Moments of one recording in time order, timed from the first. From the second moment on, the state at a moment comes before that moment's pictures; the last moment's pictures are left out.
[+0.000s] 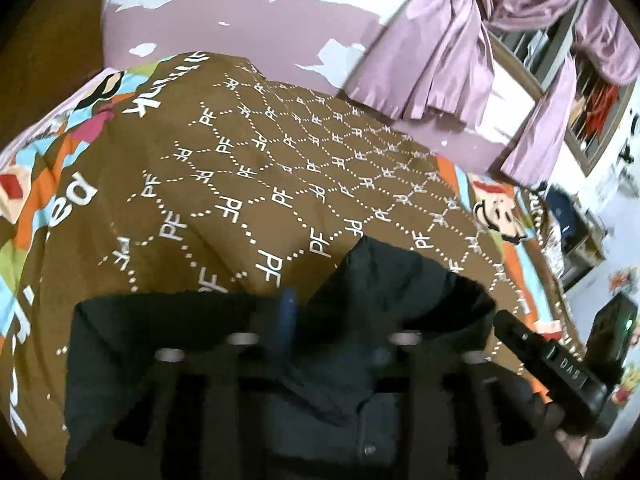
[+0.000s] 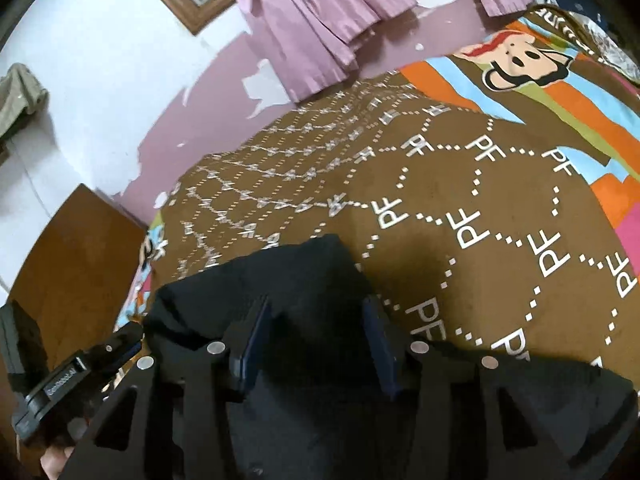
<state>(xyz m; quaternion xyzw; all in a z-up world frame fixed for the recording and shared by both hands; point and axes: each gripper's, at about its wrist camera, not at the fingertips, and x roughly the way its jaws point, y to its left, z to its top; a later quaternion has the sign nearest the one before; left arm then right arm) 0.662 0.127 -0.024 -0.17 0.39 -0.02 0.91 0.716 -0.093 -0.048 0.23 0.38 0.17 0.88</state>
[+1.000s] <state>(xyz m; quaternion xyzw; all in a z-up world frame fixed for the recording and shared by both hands) 0.564 0.134 -0.098 -0.14 0.43 -0.09 0.89 0.595 -0.102 -0.104 0.07 0.40 0.20 0.89</state>
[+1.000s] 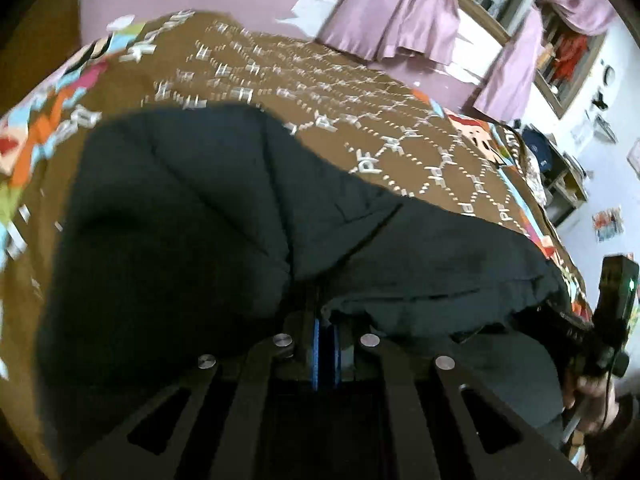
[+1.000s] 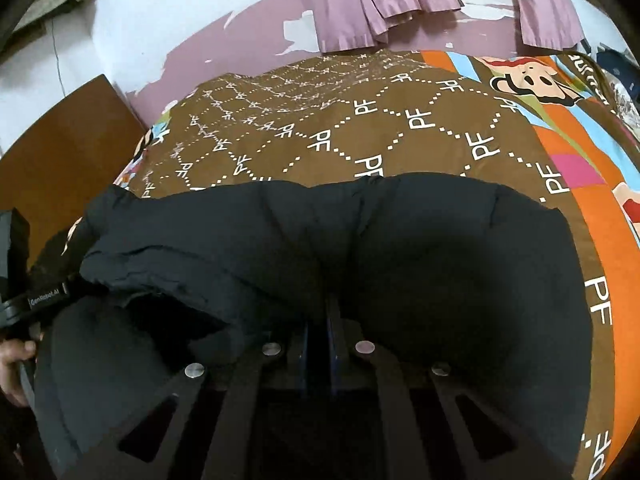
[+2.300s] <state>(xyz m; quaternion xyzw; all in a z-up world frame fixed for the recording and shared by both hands) 0.581 0.069 -0.091 -0.04 0.47 -0.18 0.86 0.604 -0.074 -0.101 0.02 0.45 0.27 0.85</state>
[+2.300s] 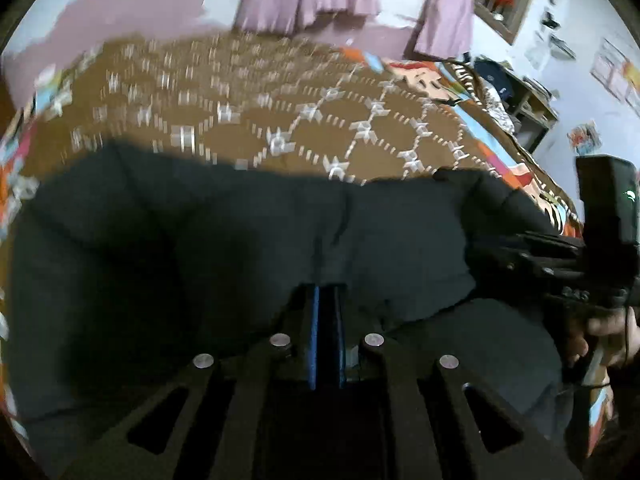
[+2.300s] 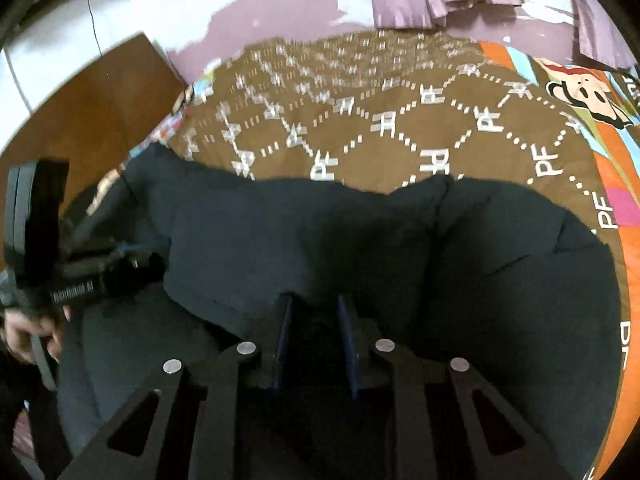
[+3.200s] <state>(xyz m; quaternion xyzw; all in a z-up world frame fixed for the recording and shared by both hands) 0.598 0.069 -0.136 -0.03 0.49 -0.15 0.86 0.633 -0.018 -0.139 0.03 0.51 0.31 0.81</state>
